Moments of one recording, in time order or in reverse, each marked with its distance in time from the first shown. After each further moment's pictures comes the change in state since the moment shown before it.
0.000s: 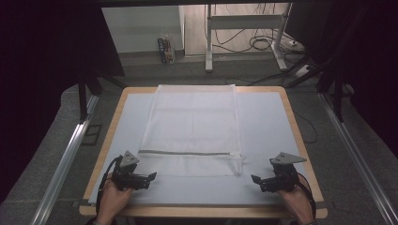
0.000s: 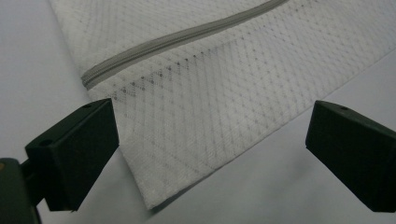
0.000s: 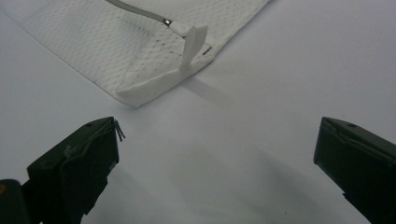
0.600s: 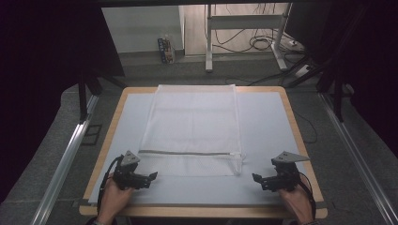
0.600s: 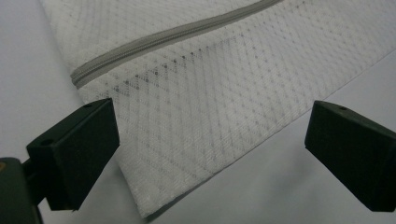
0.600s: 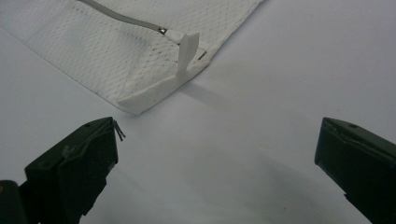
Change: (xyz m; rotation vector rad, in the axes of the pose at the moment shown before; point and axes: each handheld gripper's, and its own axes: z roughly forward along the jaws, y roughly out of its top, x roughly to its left) left arm 0.001 0.000 0.007 0.018 -0.024 -0.008; right arm -0.002 0.002 -0.004 -0.014 0.005 0.066
